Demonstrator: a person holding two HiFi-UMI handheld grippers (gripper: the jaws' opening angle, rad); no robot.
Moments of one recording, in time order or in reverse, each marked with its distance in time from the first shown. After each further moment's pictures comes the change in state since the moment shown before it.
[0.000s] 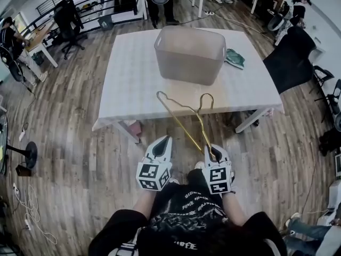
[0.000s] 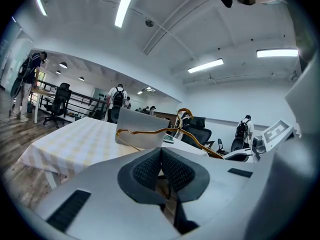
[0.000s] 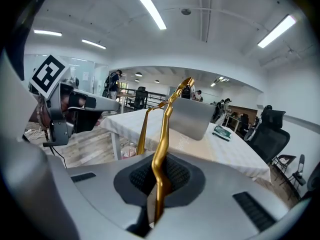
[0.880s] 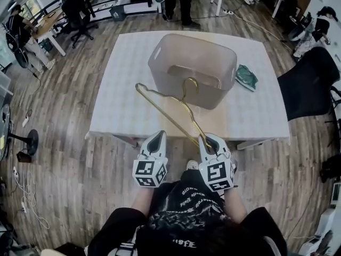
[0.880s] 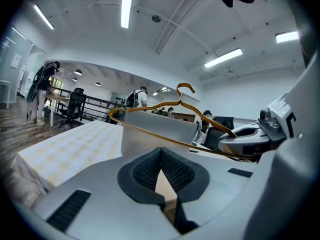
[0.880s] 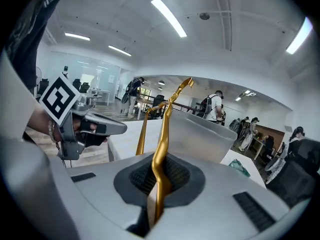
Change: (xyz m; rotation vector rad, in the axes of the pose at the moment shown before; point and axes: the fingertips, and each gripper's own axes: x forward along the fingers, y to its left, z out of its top) left arm 0.234 0.057 0.053 -0.015 -0.010 0.210; right arm 0.175 -0.163 0.134 -0.209 -0.127 0.216
